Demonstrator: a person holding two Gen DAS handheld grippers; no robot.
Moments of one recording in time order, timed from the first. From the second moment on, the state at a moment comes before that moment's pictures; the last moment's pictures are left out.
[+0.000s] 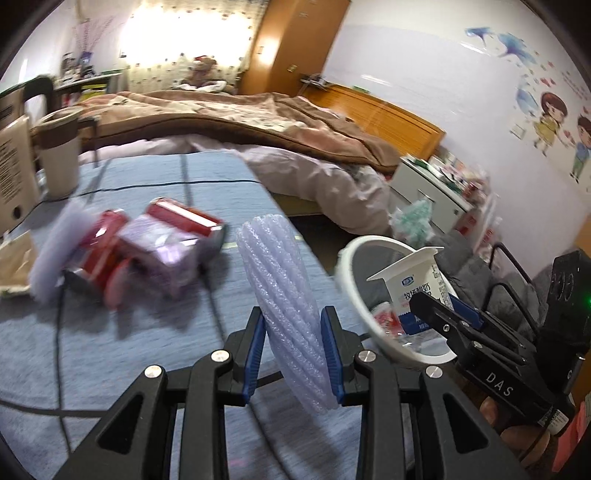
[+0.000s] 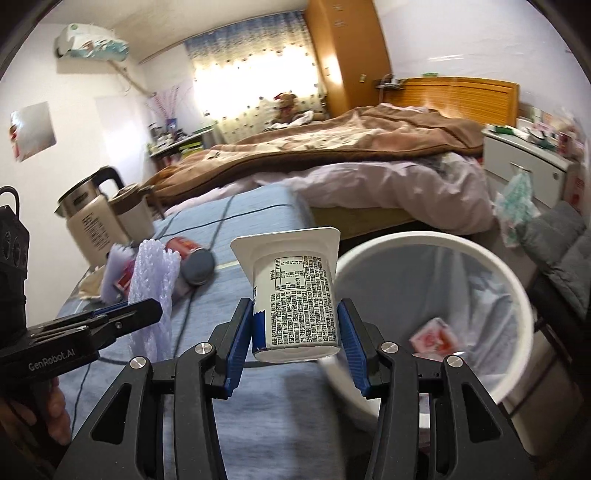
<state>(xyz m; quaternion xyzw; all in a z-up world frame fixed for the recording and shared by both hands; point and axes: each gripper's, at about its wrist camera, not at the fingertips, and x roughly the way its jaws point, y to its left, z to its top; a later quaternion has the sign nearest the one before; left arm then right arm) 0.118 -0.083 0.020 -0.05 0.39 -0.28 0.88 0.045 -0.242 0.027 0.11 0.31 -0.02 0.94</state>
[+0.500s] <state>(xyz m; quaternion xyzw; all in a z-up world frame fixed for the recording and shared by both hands) 0.122 -0.182 0.027 -0.01 0.39 -0.36 0.85 0.021 -0.324 0.028 0.13 0.31 -0.11 0.94</state>
